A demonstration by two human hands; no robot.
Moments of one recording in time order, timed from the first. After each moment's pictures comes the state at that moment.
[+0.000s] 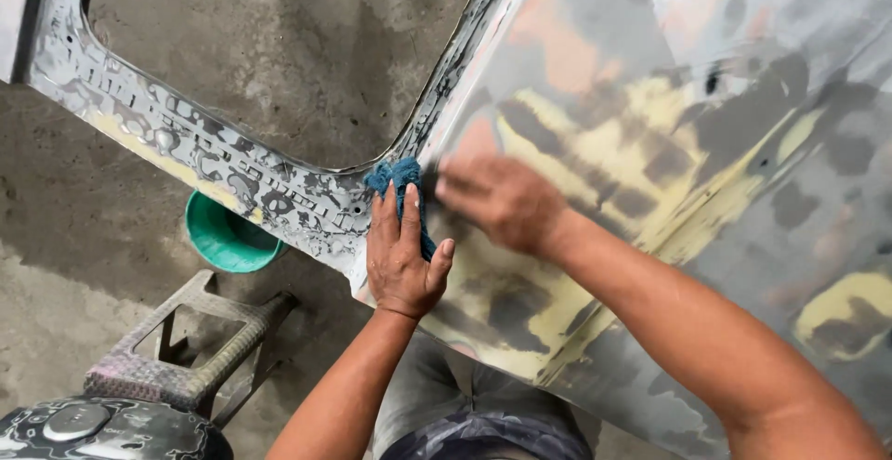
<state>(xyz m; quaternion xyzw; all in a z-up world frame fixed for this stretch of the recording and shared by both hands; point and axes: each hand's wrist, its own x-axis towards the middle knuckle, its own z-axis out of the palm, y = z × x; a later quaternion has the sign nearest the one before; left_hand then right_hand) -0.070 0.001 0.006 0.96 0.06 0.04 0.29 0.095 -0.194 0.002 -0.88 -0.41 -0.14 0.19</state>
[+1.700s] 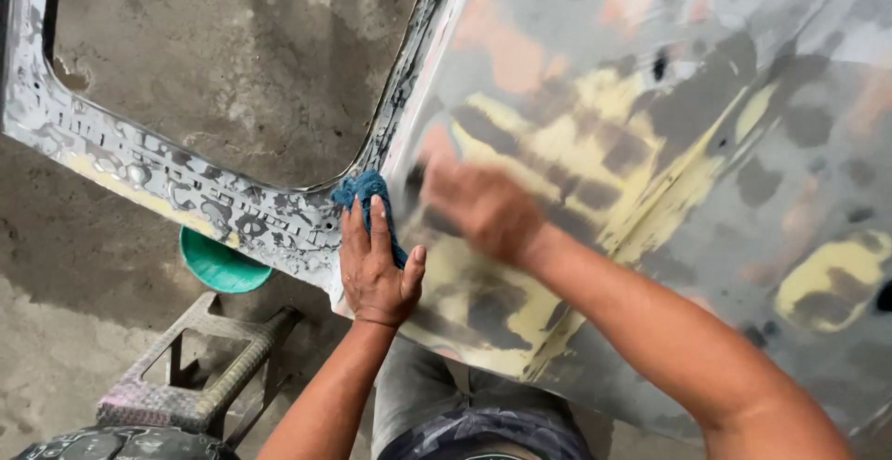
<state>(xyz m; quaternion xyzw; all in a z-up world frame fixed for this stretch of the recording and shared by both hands) -0.068 -0.001 0.002 0.97 0.05 0.02 0.25 0.047 -0.207 0.015 -0.87 -0.42 -0.10 0.23</state>
